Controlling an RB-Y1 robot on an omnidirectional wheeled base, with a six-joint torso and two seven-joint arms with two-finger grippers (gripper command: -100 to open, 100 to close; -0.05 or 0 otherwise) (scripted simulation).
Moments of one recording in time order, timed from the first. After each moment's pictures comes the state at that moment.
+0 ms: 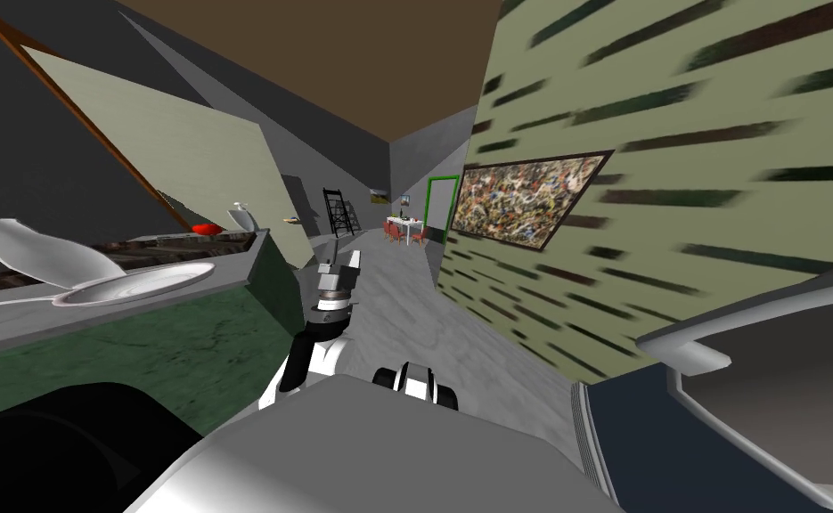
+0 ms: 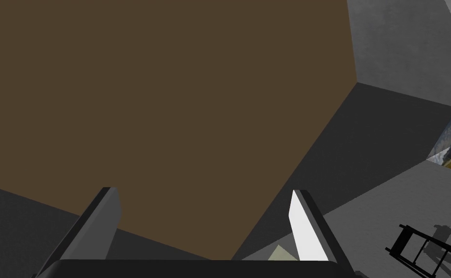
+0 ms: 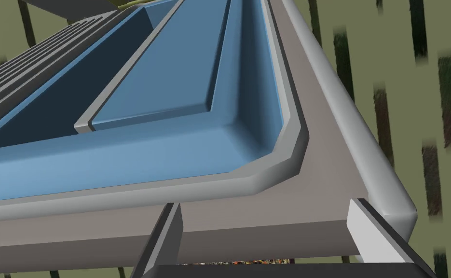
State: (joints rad) left arm 0.46 0.03 -0.05 -2.39 0.11 -0.48 -0.11; right arm 1.09 -0.25 -0.64 -2.40 0.89 0.34 1.27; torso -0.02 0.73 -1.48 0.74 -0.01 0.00
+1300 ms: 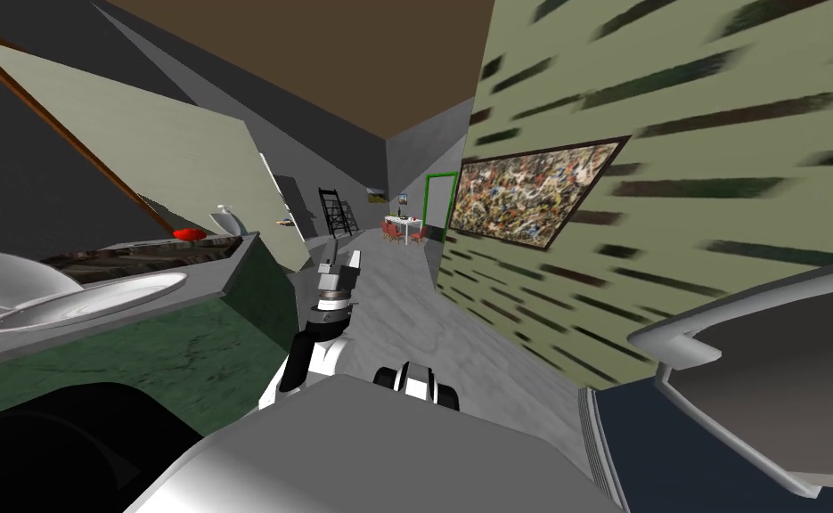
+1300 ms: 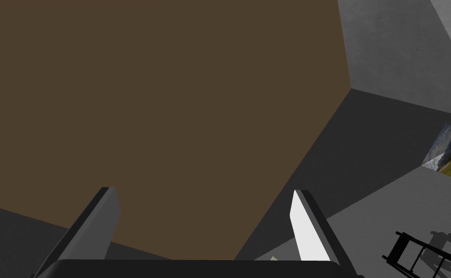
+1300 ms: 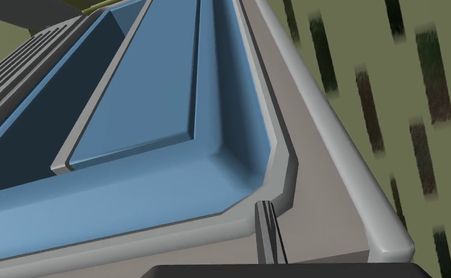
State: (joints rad) left arm 0.46 0.03 -0.05 -2.39 0.11 -0.48 -0.11; right arm 1.20 -0.27 -0.64 -2.49 0.77 0.36 1.24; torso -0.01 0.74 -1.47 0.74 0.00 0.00
